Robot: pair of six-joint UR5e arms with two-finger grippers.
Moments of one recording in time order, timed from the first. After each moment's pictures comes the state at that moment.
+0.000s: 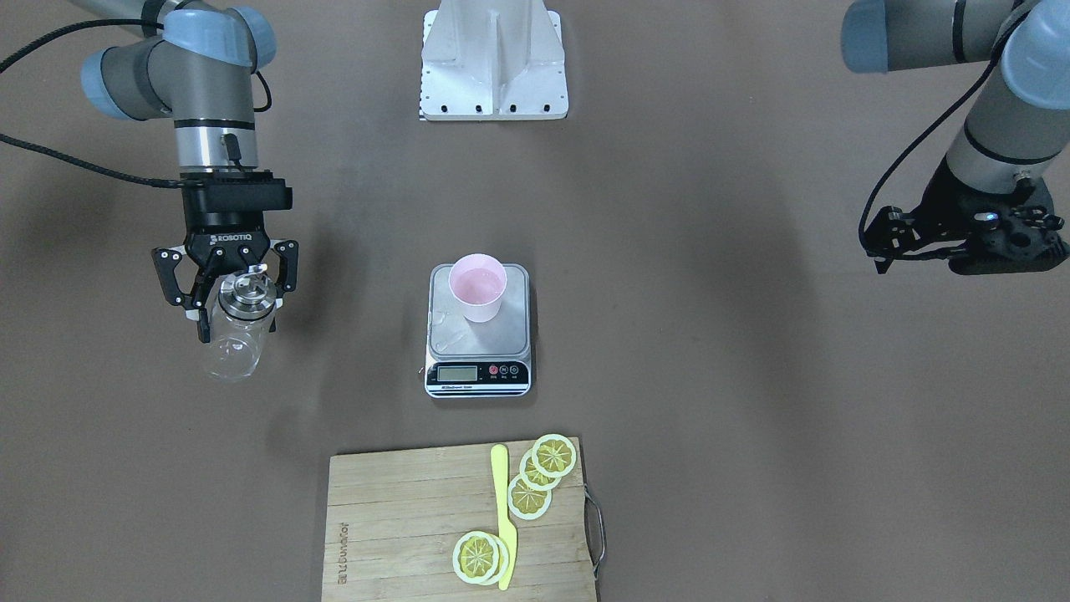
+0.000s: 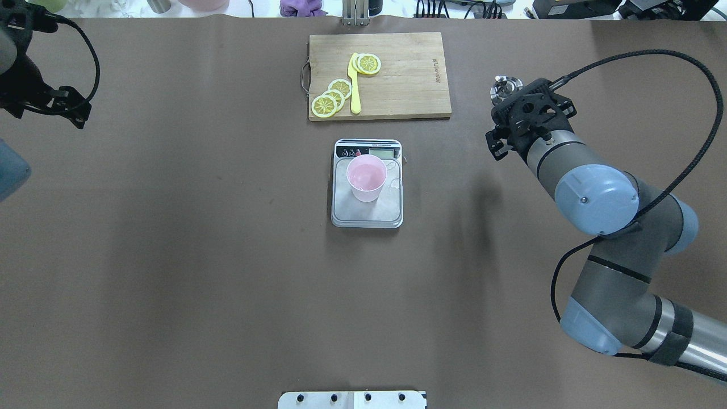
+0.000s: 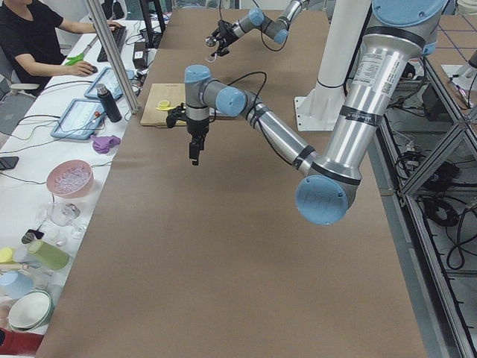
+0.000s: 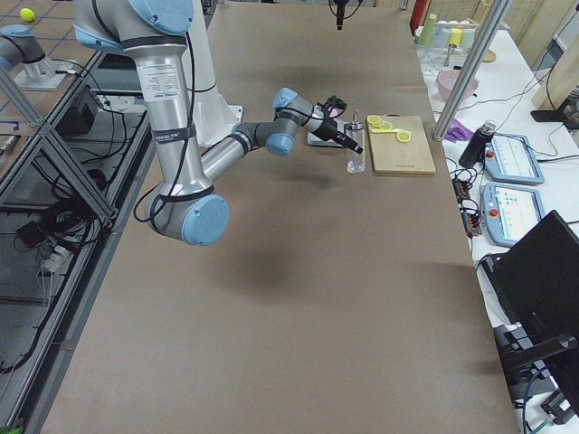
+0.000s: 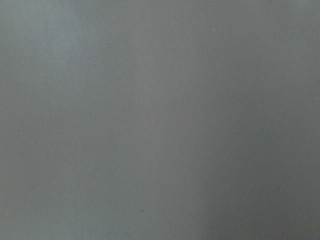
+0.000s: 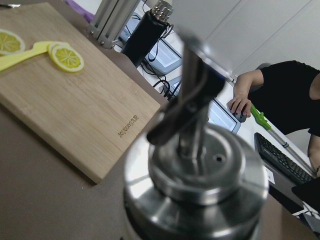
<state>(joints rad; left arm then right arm) -1.08 -1.90 -1.92 -1.28 -2.01 -0.54 0.61 -1.34 1.86 -1.00 1.14 0.54</state>
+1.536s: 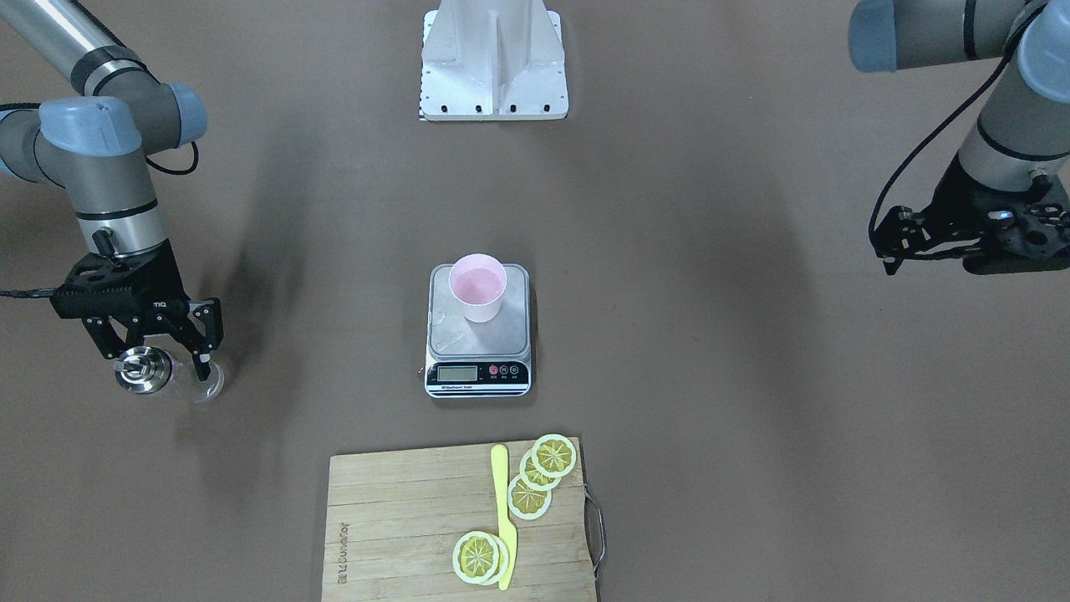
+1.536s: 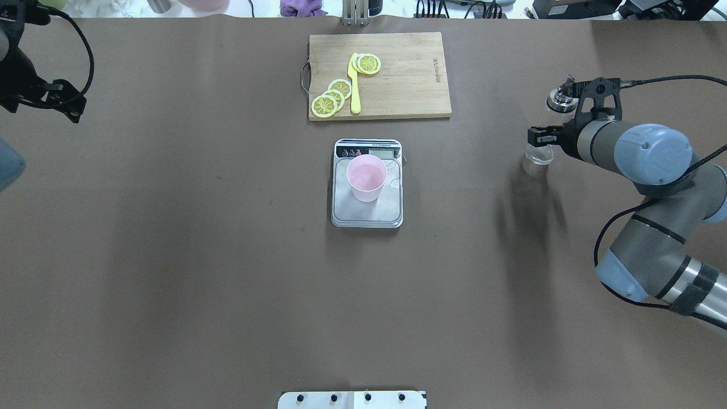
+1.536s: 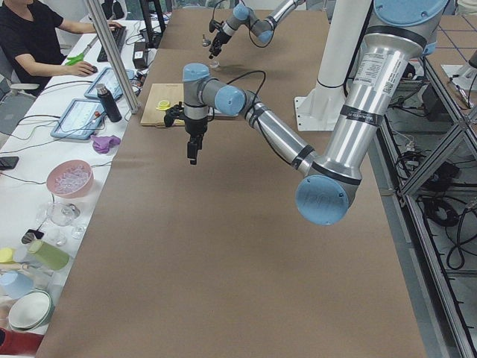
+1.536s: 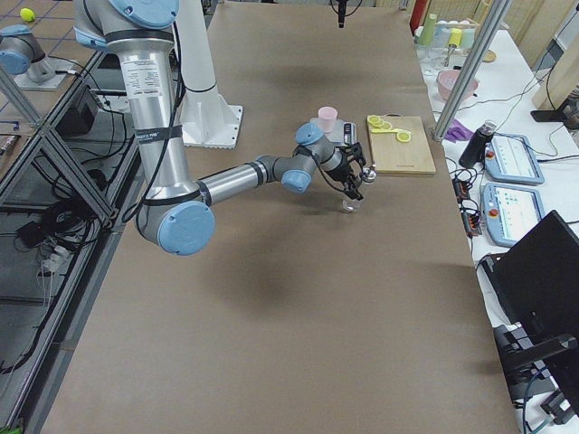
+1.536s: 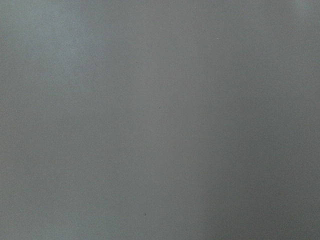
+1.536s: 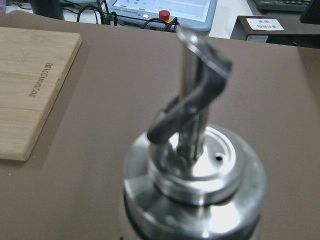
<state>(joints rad) -1.10 -1.90 -1.92 -1.28 -2.01 -0.53 0.76 -1.39 1.65 -0.88 1.50 0.93</state>
